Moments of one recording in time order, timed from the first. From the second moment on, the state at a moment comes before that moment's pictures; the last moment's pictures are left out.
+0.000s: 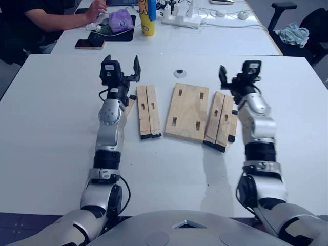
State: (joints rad) left arm -0.39 0.03 0.08 0.19 -0.08 -0.06 -0.01; right arm -0.47 -0.32 -0.21 0.22 0.17 0.34 0.20
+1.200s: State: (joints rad) left arm -0.22 0.01 0.06 -0.06 -0.08 0.12 0.01; right arm -0.08 -0.44 -0.27 -0.15 0.30 0.93 0.23
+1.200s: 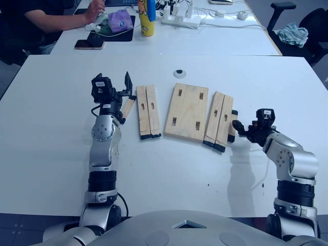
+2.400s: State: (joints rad) left arm -0.23 0.01 0.06 -0.07 -0.07 0.12 0.02; right arm -0.16 -0.41 -0.15 -0.18 0.23 1.12 0.16
